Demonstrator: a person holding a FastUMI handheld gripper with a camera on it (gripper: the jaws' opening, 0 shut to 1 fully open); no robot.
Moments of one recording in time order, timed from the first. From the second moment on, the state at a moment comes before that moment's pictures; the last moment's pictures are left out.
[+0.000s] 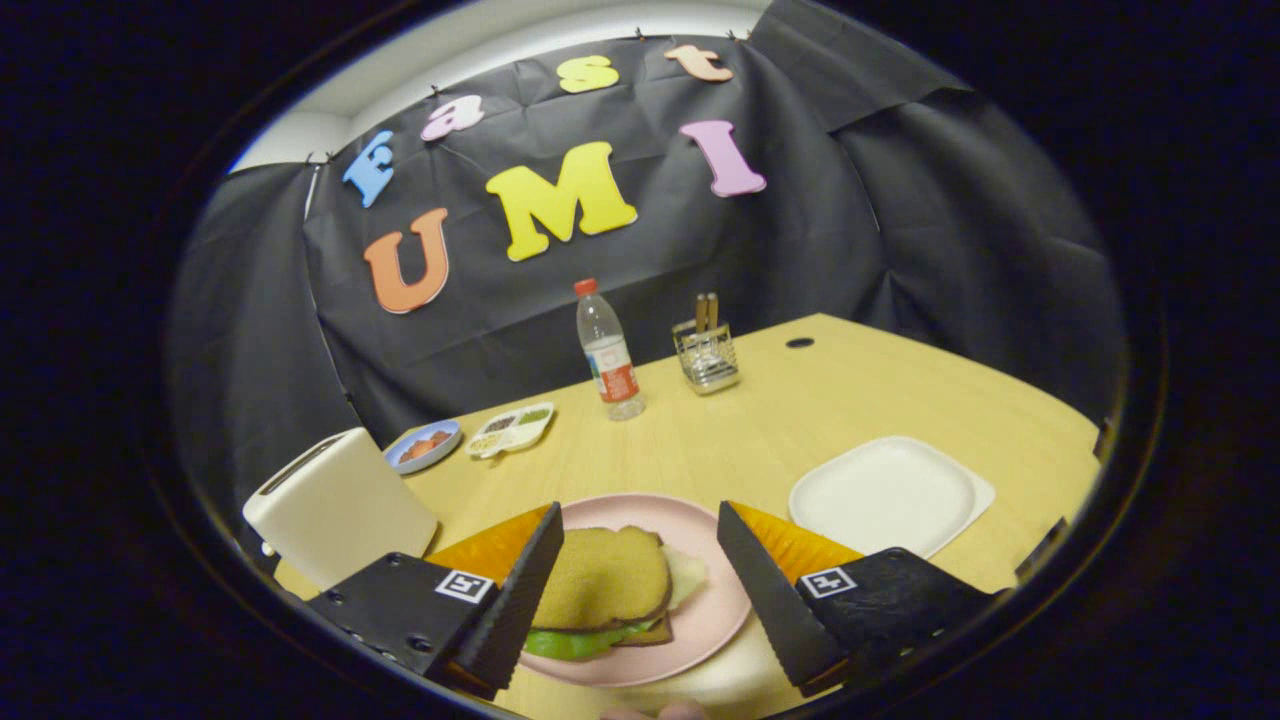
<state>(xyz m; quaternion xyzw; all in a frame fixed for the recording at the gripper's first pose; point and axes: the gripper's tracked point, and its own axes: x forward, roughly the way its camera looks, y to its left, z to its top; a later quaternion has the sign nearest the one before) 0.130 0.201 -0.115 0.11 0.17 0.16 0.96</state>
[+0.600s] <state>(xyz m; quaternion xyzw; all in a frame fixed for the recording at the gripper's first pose) 0.126 0.064 0.014 0.04 0.01 0.16 0.99</state>
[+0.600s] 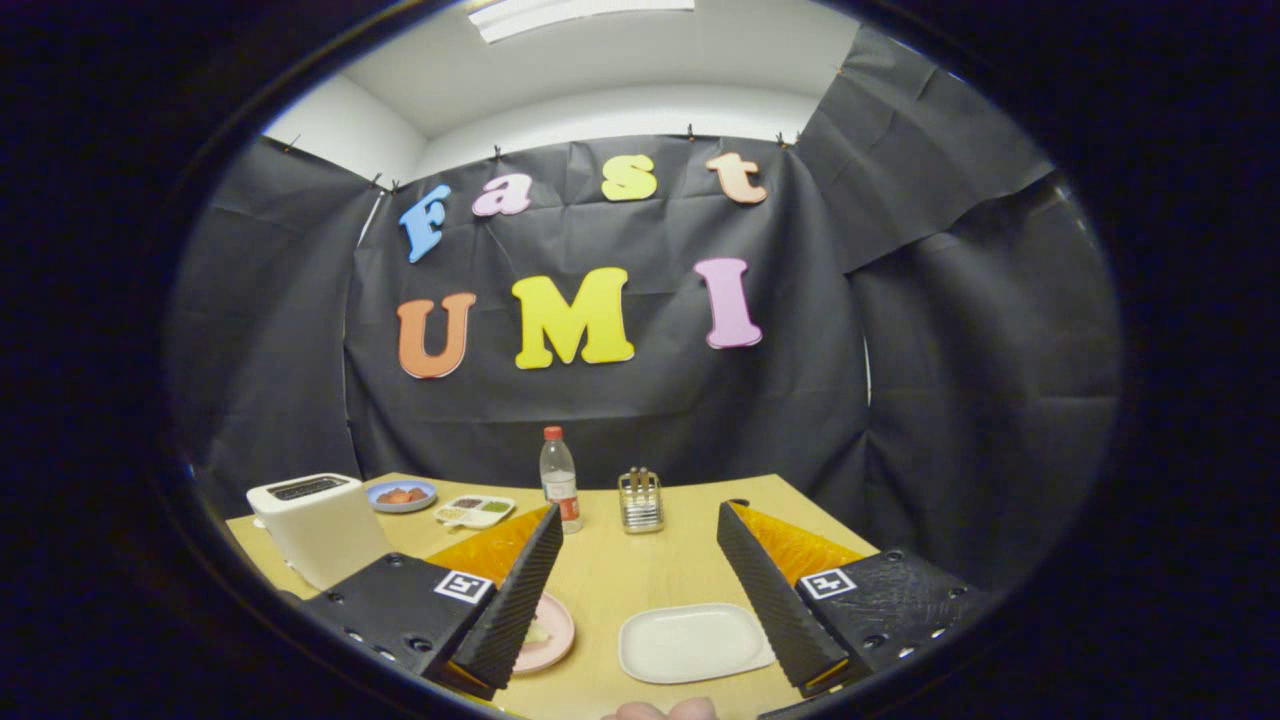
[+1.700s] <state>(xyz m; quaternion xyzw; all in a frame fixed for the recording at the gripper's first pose) 0.019 0.126 0.086 0.02 -0.05 0.19 0.98</state>
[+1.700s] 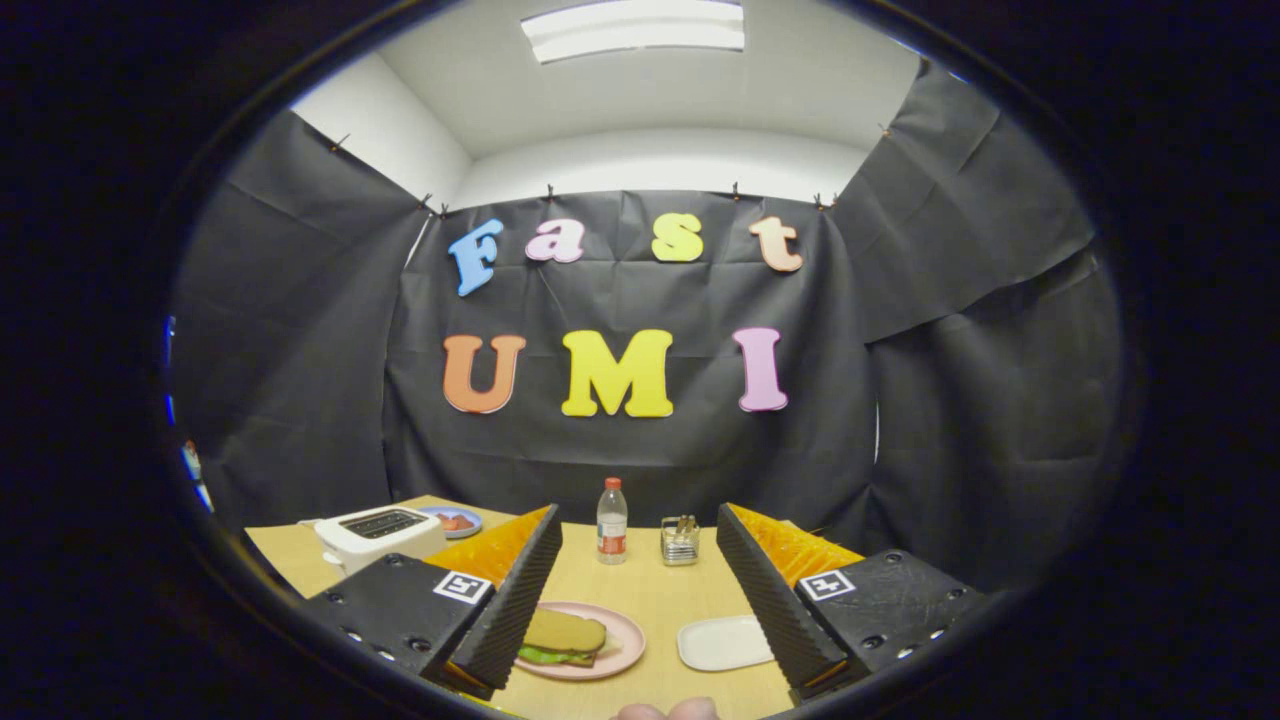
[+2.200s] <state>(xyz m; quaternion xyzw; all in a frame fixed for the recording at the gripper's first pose) 0.026 0.121 0.075 0.04 -0.04 0.19 0.98</state>
